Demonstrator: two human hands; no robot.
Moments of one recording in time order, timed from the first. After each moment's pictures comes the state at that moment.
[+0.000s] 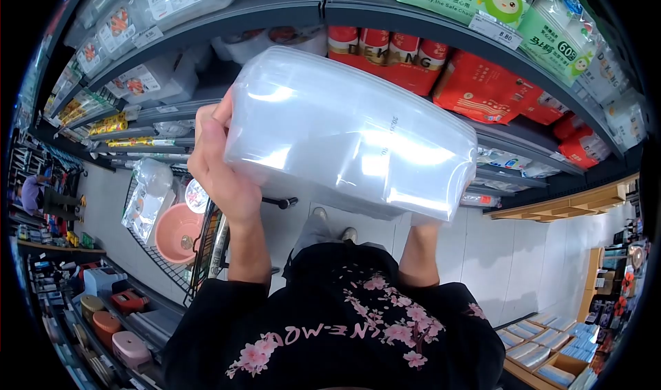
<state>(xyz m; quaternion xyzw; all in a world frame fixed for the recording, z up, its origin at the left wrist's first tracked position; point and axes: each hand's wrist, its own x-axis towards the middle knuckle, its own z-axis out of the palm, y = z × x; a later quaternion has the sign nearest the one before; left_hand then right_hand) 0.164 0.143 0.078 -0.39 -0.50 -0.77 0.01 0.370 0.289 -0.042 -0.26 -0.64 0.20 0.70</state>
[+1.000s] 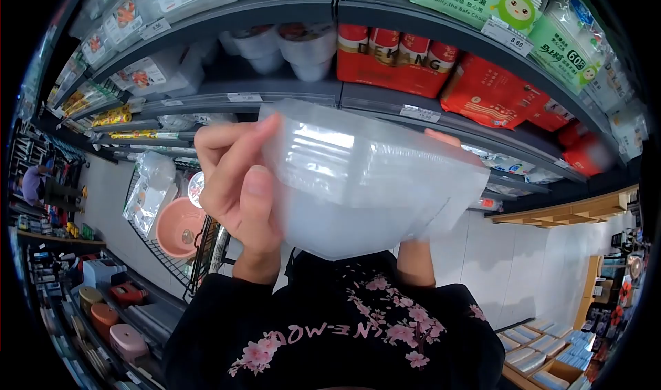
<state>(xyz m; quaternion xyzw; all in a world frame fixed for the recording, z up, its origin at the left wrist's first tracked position) 0.197 0.127 0.091 -0.47 -0.52 -0.70 0.14 0.340 0.299 -0.029 -0.17 -0.51 0.60 0.59</state>
